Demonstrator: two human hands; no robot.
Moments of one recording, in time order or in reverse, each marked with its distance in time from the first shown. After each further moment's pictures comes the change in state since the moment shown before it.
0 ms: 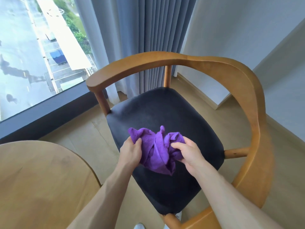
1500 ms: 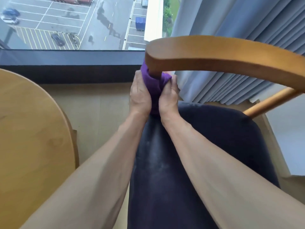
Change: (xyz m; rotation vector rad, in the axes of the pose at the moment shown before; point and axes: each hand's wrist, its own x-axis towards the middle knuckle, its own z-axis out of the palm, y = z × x) left_hand 0.229 0.033 -0.072 -0.643 0.710 0.277; right_hand 0.203 -0.059 0.288 -0.241 -0.351 -0.607
